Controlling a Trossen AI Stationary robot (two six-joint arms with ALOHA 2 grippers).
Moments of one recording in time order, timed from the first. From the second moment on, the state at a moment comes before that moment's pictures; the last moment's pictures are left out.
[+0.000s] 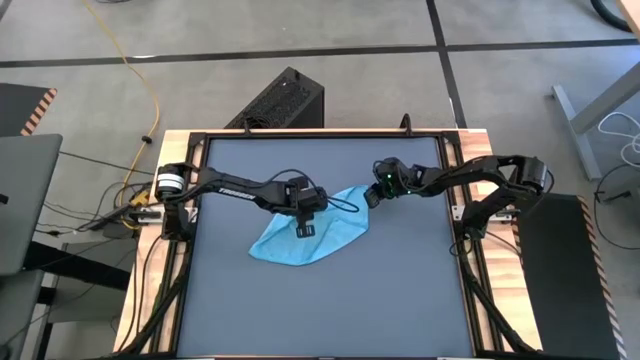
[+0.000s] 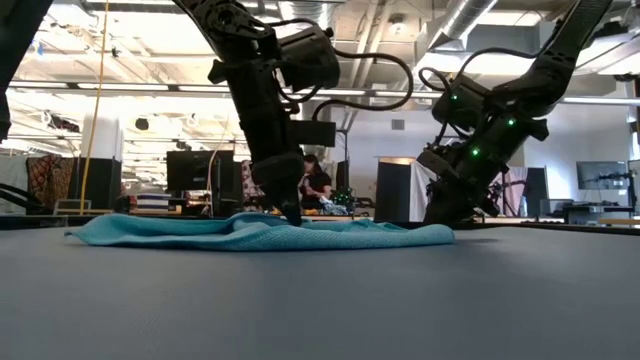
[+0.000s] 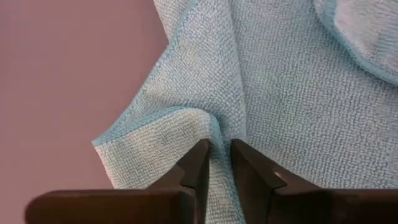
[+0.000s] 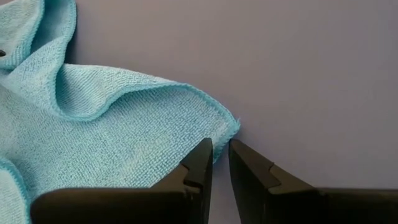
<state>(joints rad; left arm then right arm) 0.10 1.90 1.19 -0.40 -0.28 0.03 -0.44 1.48 0.50 0.17 0.00 0.50</state>
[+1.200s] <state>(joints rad) 0.11 1.90 1.19 -0.45 -0.22 0.03 -0.44 1.48 0.50 0.16 0.00 0.50</state>
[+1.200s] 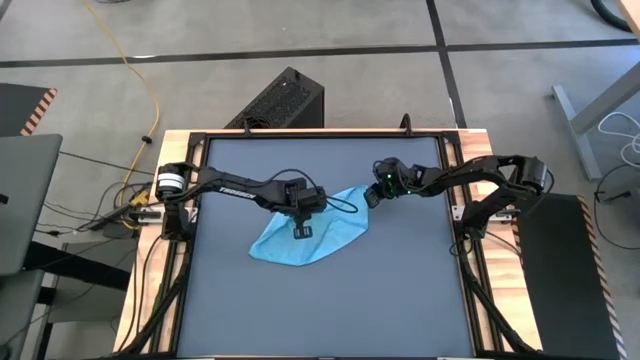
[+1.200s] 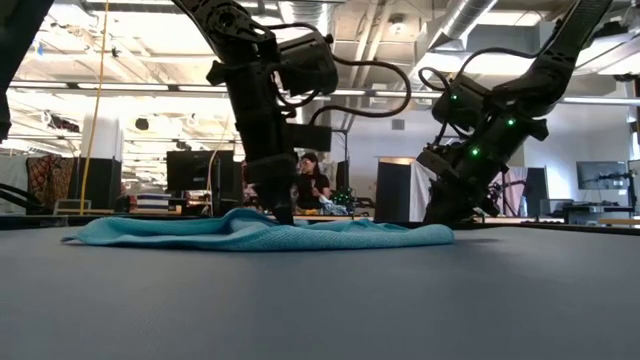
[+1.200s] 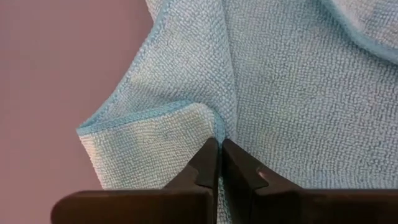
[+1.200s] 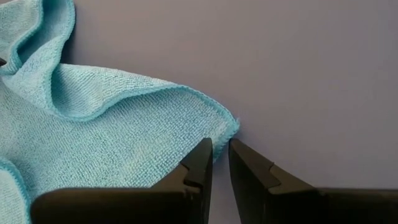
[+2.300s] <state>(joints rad) 0.11 1.84 1.19 -0.47 -0.22 0.02 -0.44 1.48 0.50 0.16 0.00 0.50</state>
